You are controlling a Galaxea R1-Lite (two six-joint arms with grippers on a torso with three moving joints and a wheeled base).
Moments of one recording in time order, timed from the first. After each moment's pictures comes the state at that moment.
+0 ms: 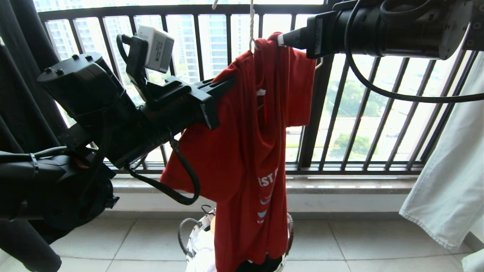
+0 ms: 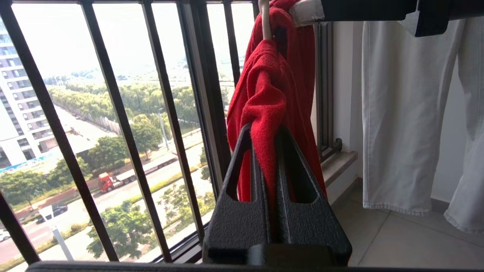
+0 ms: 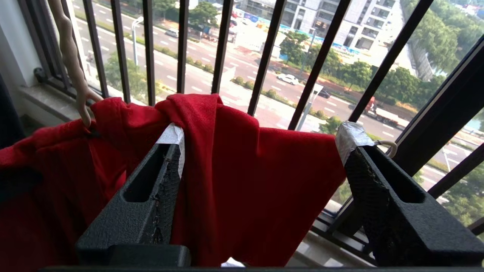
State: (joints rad) left arm -0.54 1.67 -0.97 -1.10 -0.29 0.00; right arm 0.57 1.79 -1.93 0.13 -0.13 -0.15
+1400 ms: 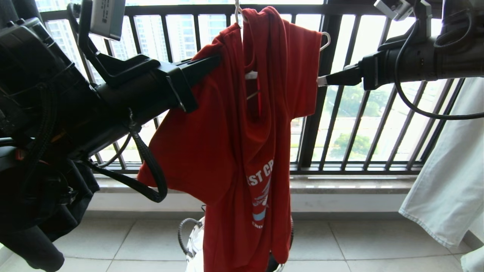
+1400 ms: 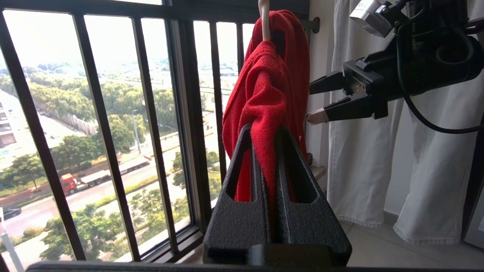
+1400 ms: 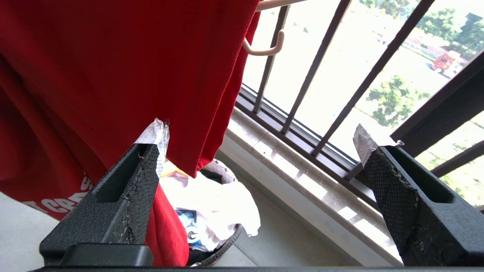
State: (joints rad) left arm -0.52 1.54 -0.97 -1.01 -0.35 -0.13; right arm 0.21 1.74 -1.83 0.34 0.41 -0.22
